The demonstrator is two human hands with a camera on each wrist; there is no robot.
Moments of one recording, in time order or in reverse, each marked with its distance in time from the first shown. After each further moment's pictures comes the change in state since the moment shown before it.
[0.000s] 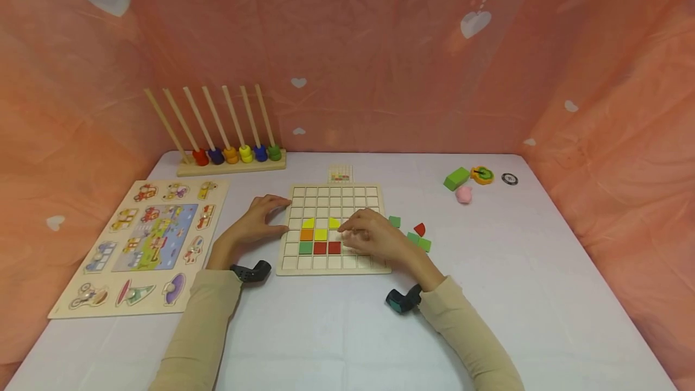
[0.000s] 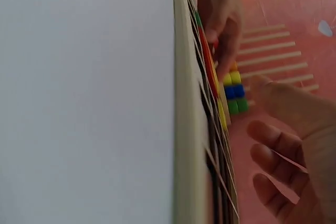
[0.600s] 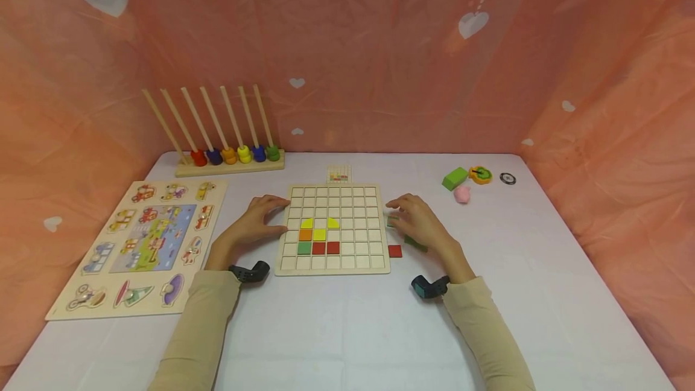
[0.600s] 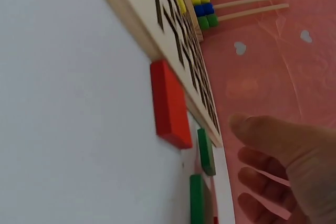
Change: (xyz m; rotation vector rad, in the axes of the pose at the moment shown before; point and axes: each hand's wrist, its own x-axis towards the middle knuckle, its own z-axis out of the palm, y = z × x) left_hand 0.001 -0.002 0.001 -0.004 0.018 0.023; right_hand -0.038 0.038 -0.047 -0.104 0.181 0.216
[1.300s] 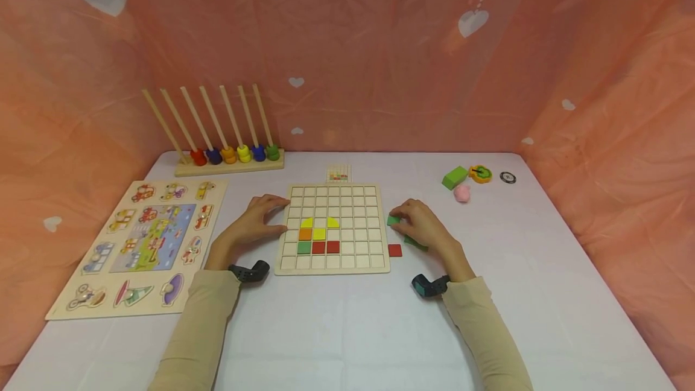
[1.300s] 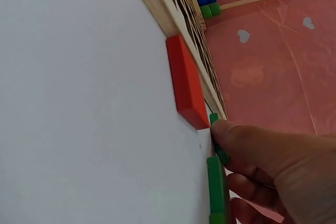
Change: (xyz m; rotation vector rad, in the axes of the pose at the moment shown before) left_hand 0.000 0.002 0.000 -0.003 -0.012 -0.021; right_hand -0.005 0.009 0.001 -0.049 -0.112 0.112
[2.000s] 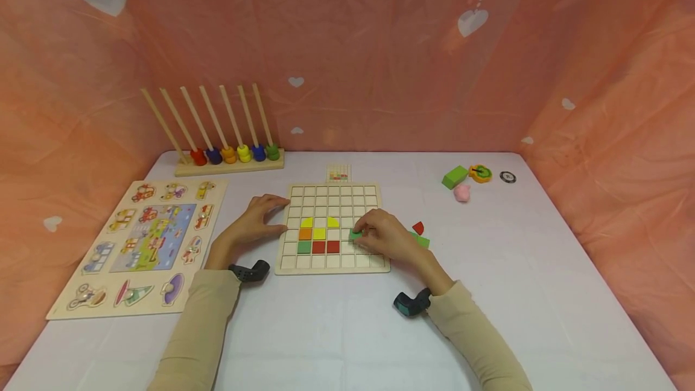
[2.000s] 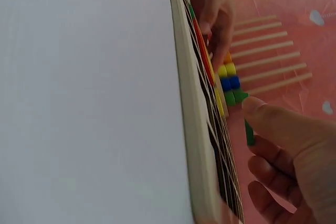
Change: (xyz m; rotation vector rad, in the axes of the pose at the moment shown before) left_hand -0.001 0.000 0.000 -0.023 0.002 -0.010; right_hand 0.008 -0.049 0.035 0.189 0.000 -0.229
